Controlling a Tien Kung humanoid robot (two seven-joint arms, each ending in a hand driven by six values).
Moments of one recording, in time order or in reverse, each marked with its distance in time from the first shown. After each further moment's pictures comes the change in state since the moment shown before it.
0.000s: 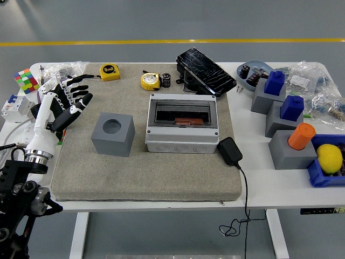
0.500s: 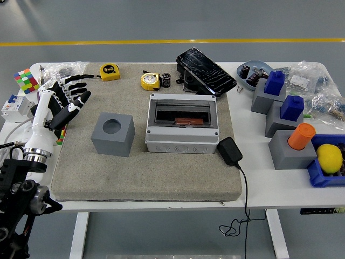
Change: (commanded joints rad) left arm 0.000 -0.004 -0.015 -0.012 0.000 0.000 0.003; right arm 0.004 -0.004 0.003 0.000 0.007 0.000 0.005
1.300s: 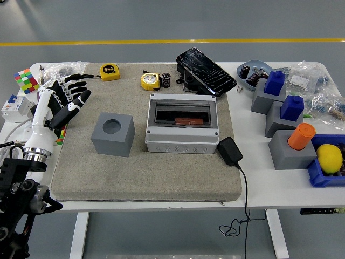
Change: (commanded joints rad) left arm -0.002 0.002 0.004 -0.003 0.001 -0.001 0.003; right arm -0.001 -0.003 -0.024 0.000 0.014 0.003 0.005
